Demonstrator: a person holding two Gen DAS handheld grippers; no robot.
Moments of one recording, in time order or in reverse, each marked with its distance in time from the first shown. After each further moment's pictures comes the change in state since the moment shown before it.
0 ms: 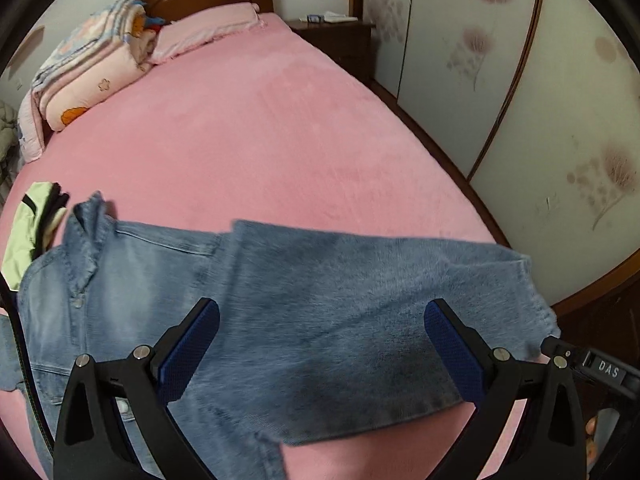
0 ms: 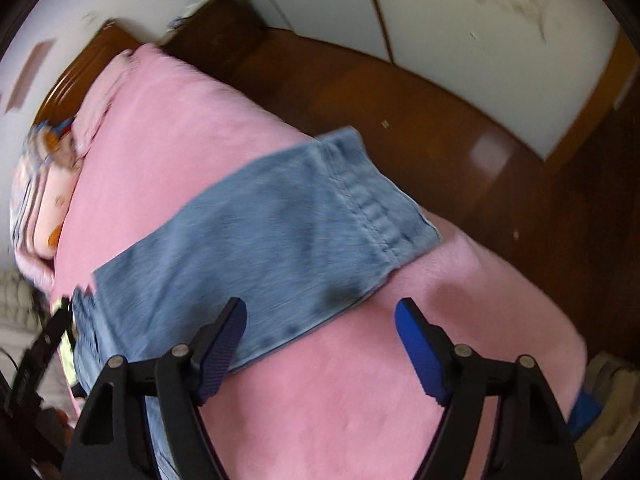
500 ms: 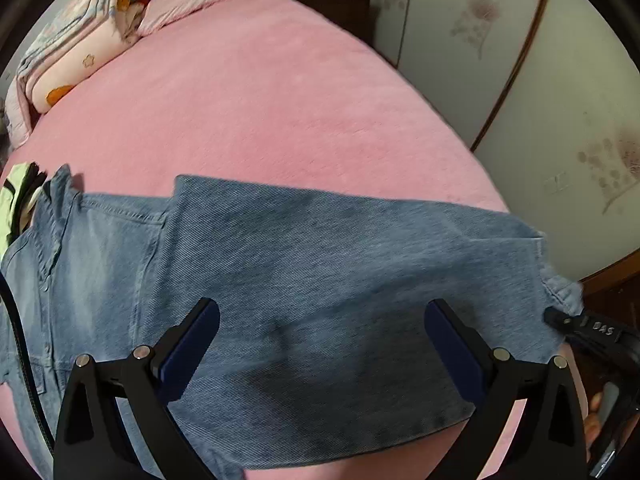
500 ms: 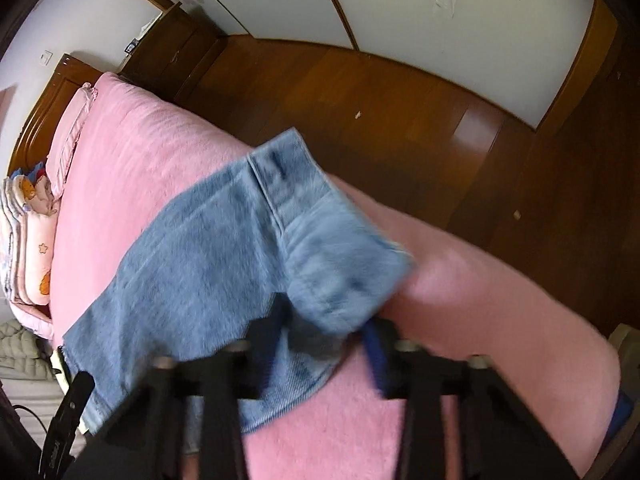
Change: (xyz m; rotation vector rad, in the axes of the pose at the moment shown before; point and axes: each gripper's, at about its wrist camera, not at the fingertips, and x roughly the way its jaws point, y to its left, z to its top) left arm 0.058 -0.014 -0.011 -0.012 0.135 0.015; right arm 0.049 -0.021 0.032 0.112 -0.023 -0.022
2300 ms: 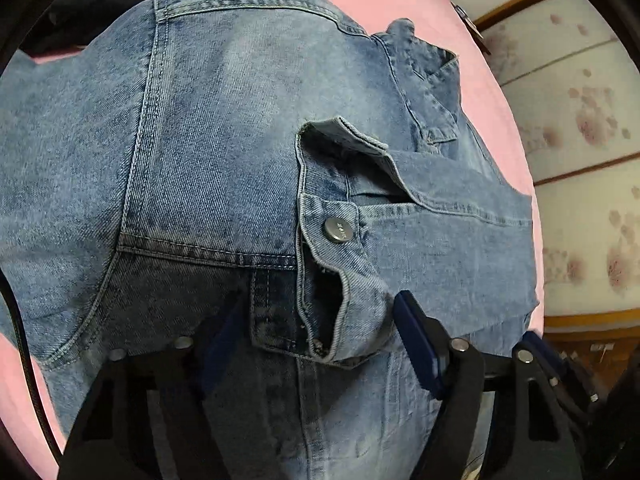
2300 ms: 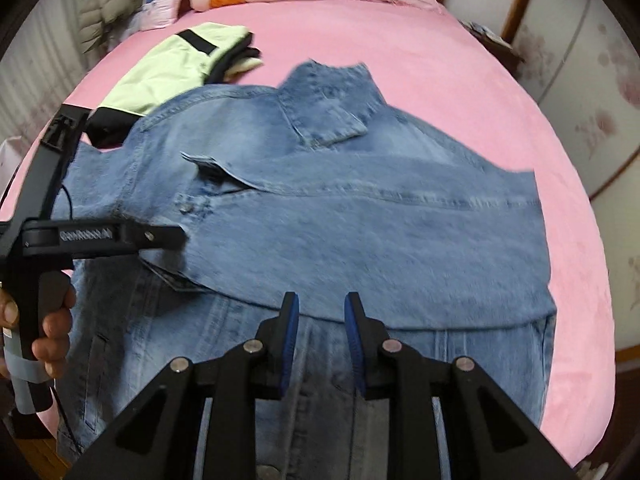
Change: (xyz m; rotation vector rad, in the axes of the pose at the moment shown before) left arm -0.009 0.559 -0.182 -0.481 0.153 -0.405; right arm 0.003 0.440 -0.449 -1.047 -0.044 -0.071
